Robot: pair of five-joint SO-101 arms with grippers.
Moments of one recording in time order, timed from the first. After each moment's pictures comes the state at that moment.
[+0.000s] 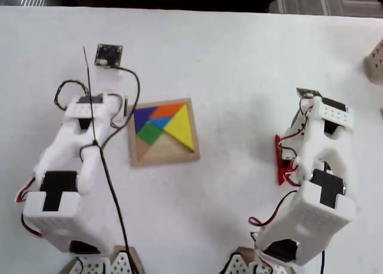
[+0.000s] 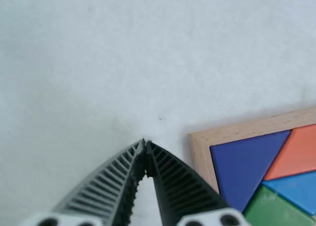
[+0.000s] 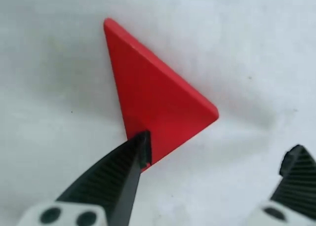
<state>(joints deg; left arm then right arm) -6.5 11.1 25.7 33.1 -5.3 18.2 17.2 13.0 76.6 20.5</state>
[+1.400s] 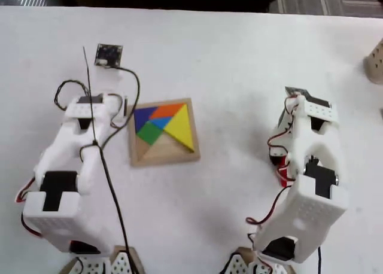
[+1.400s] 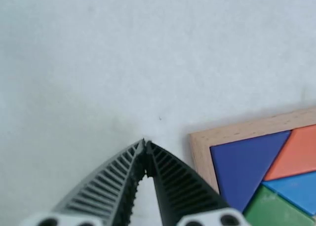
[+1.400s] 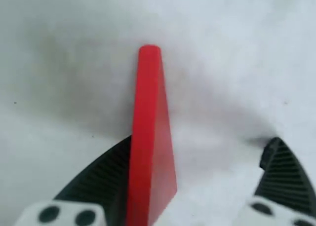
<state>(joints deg) -6.5 11.1 25.7 33.1 -5.4 14.6 20.6 13.0 72.4 14.6</state>
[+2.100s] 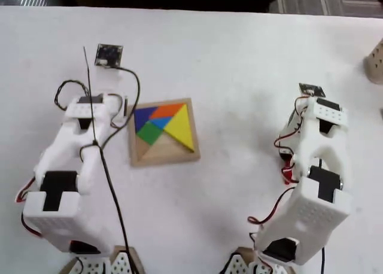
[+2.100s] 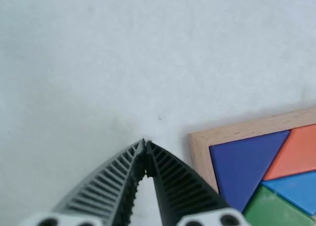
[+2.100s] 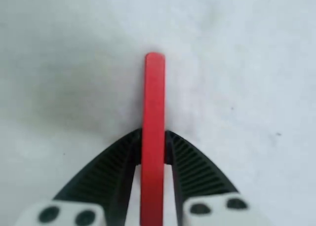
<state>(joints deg) -6.5 11.1 25.7 33.1 -5.4 16.2 19.8 14.0 68.4 14.4</state>
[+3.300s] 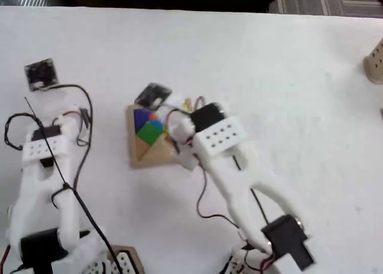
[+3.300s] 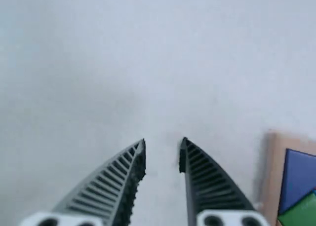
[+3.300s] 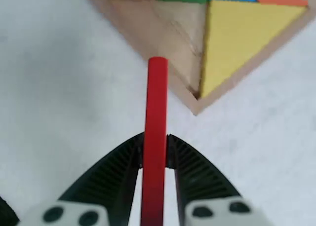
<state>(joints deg) -21.4 -17.3 47.0 33.1 6.5 -37.8 -6.0 16.4 79.5 29.3</state>
